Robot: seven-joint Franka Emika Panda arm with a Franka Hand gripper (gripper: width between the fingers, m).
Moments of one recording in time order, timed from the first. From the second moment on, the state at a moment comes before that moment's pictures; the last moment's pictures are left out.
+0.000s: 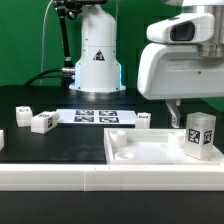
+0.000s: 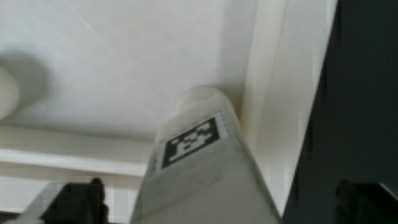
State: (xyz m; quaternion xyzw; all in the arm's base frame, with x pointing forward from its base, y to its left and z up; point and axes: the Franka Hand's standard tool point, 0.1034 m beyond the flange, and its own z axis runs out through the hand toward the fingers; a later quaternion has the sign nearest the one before) arm 0.615 0.122 0.077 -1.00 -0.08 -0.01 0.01
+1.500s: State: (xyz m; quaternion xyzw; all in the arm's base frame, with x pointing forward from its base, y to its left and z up) arm 0.617 0.114 0.073 -0.96 0.26 -0.01 0.06
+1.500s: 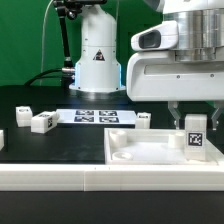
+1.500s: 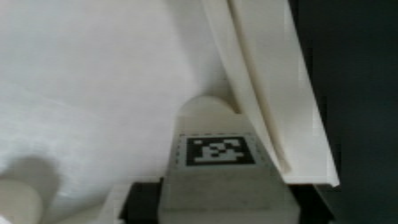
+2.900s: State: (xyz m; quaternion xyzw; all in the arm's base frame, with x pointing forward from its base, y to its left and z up) arm 0.625 0.116 0.081 -0.99 0.13 0.01 0.05
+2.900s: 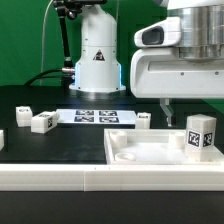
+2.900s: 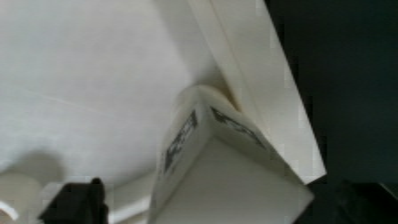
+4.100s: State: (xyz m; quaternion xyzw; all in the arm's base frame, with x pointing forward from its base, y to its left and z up) arm 0.623 0.116 0.078 -0.99 -0.10 0.00 0.03
